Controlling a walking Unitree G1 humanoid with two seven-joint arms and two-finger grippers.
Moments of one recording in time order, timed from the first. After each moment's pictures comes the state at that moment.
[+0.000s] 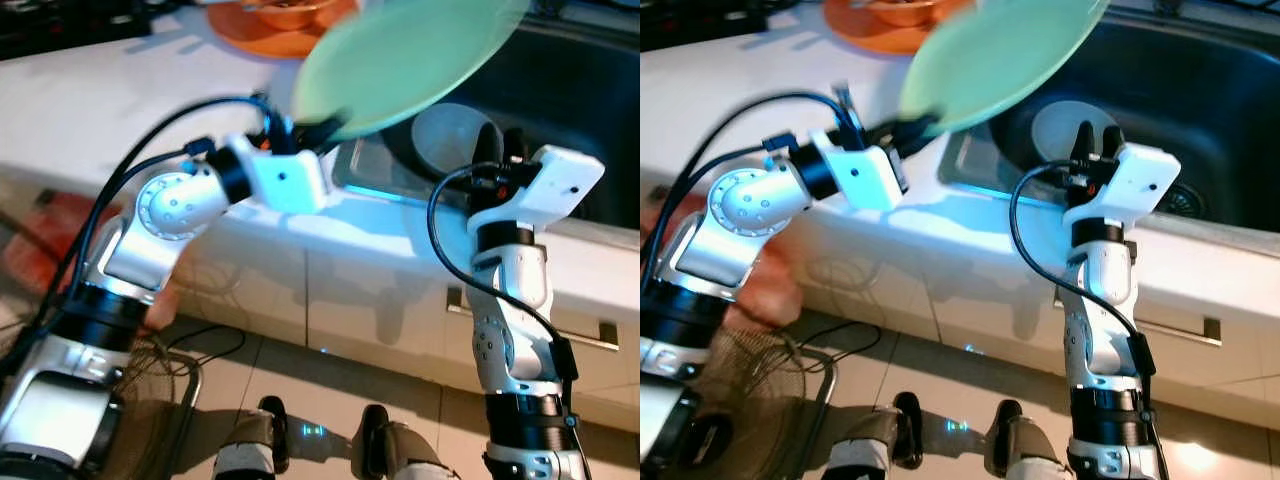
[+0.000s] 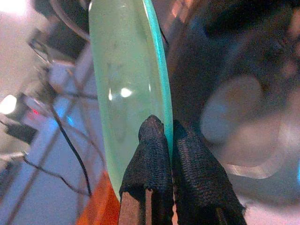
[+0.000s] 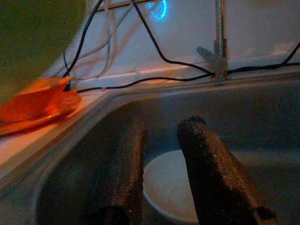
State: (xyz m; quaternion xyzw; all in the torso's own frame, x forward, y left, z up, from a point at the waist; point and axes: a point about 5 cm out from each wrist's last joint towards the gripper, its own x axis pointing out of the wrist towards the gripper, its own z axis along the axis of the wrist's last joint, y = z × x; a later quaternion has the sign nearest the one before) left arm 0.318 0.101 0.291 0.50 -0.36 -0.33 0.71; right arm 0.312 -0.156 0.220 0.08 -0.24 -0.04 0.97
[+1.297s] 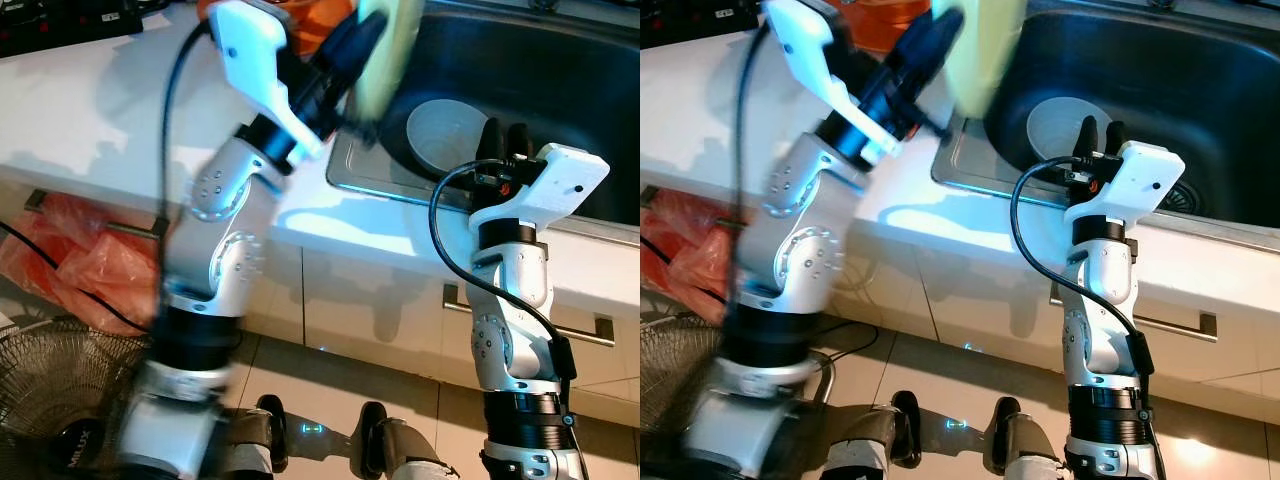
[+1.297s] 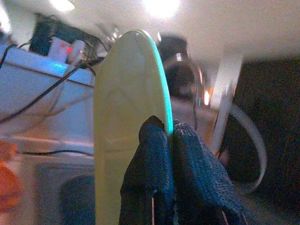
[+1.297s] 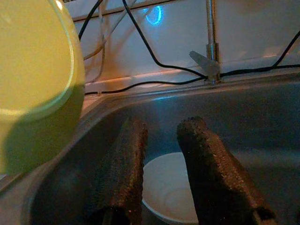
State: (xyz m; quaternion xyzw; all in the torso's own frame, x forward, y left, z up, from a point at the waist) left arm 0.314 0.063 0.320 -0.19 -0.30 -0.38 0.85; right arm 0.312 -0.153 0.220 0.09 -0.24 -0.04 0.96
